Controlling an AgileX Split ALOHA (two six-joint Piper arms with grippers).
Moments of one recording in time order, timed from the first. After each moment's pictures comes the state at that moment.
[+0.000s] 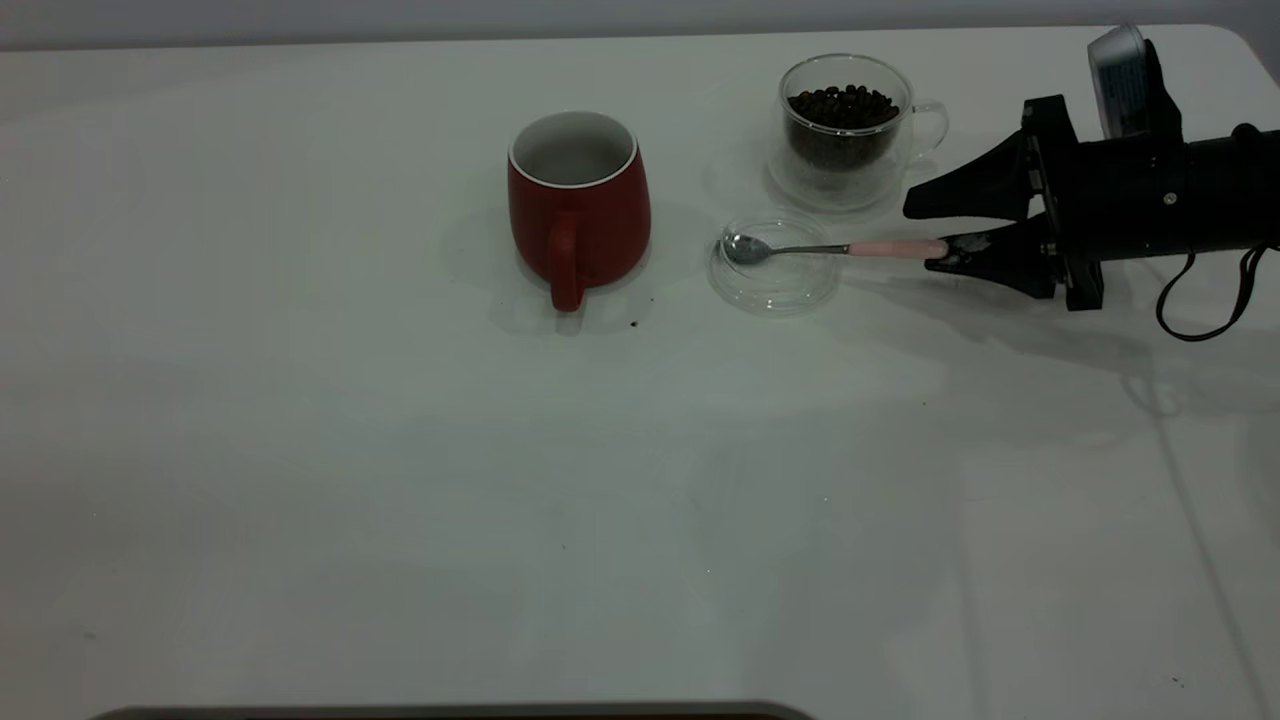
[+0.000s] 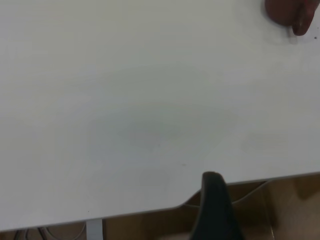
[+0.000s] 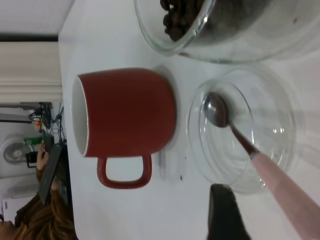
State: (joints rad) left arm -0.03 0.04 -0.49 -0.08 1.13 0.08; right arm -0.13 2.59 -1.21 1.73 1.02 -1.41
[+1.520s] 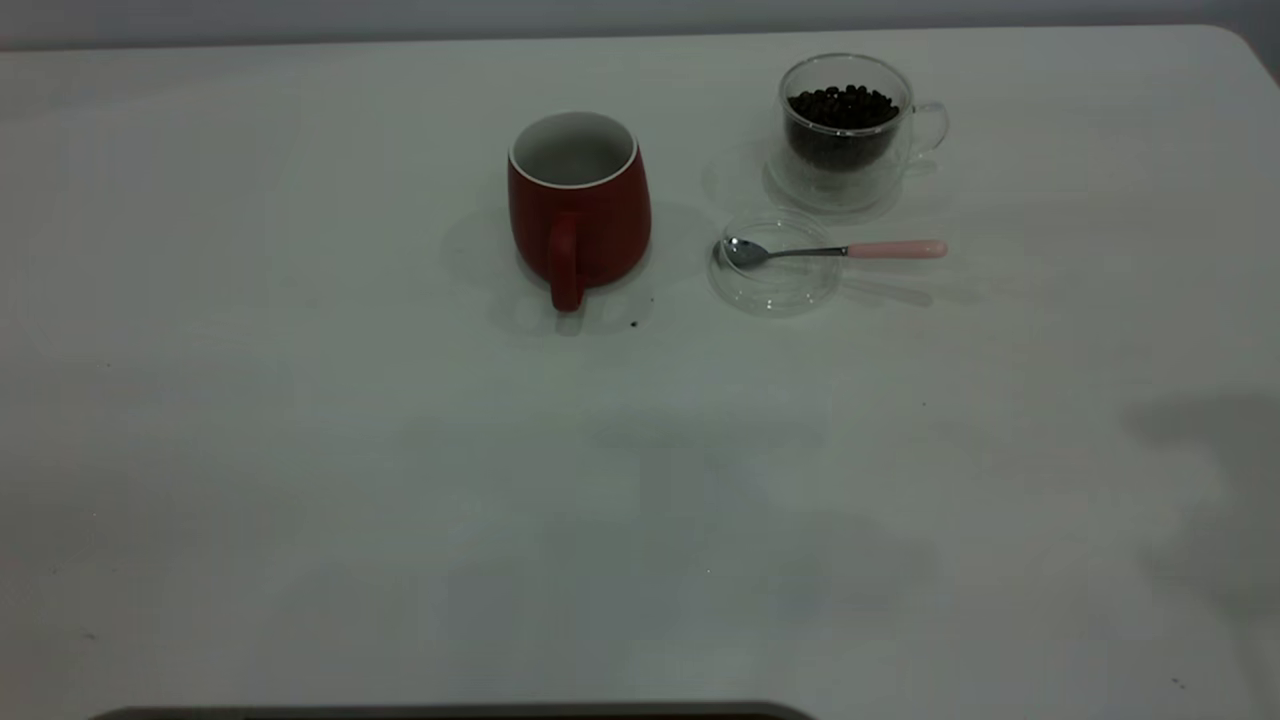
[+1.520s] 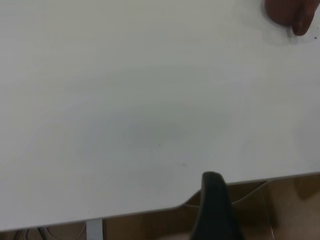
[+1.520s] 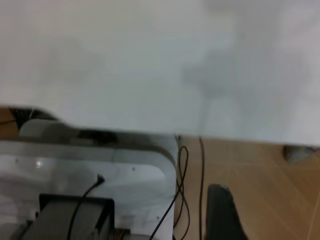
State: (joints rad) left arm -0.03 0.04 -0.49 -0.08 1.13 0.08; right arm 0.01 1.25 -0.94 0.11 1.20 -0.08
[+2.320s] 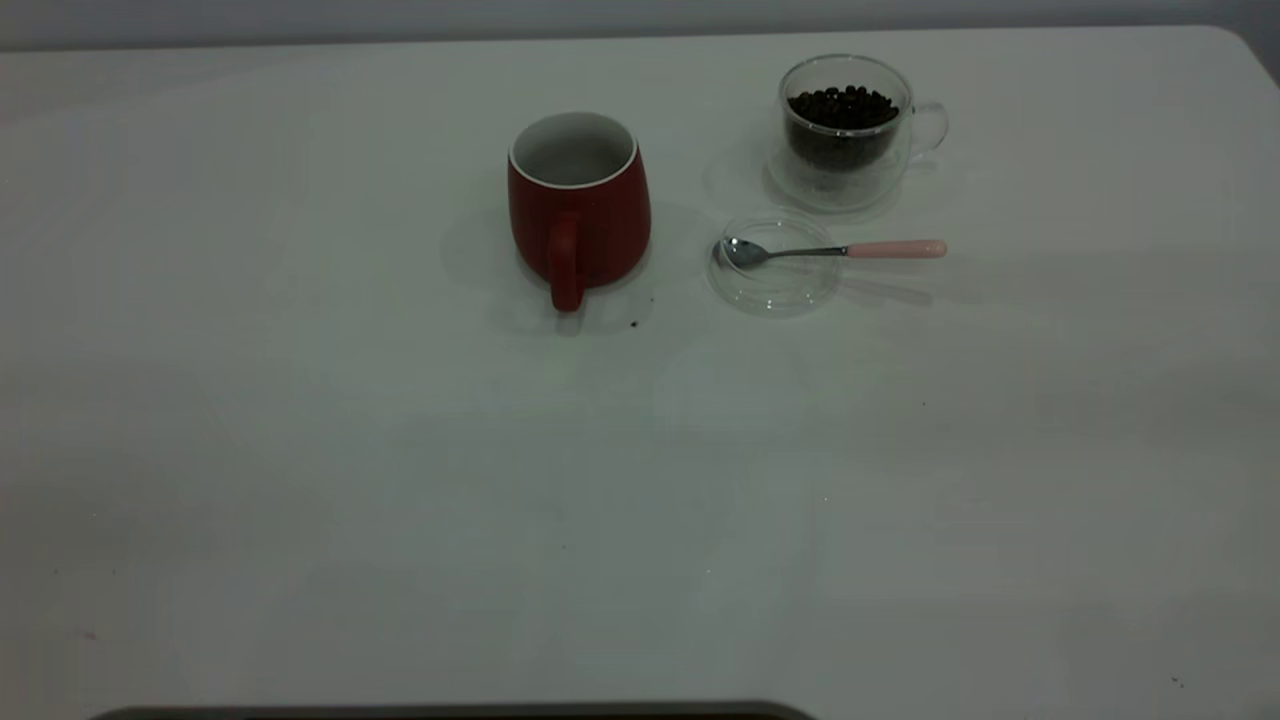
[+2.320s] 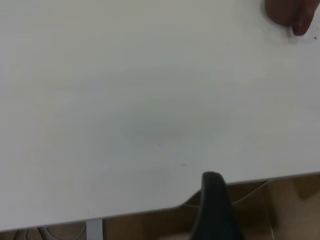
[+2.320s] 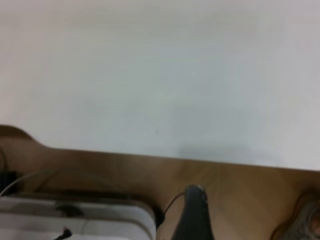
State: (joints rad) left arm -0.03 0.04 -0.49 -0.08 1.13 0.08; right arm 0.01 0.54 -0.50 0.06 1.07 -0.09
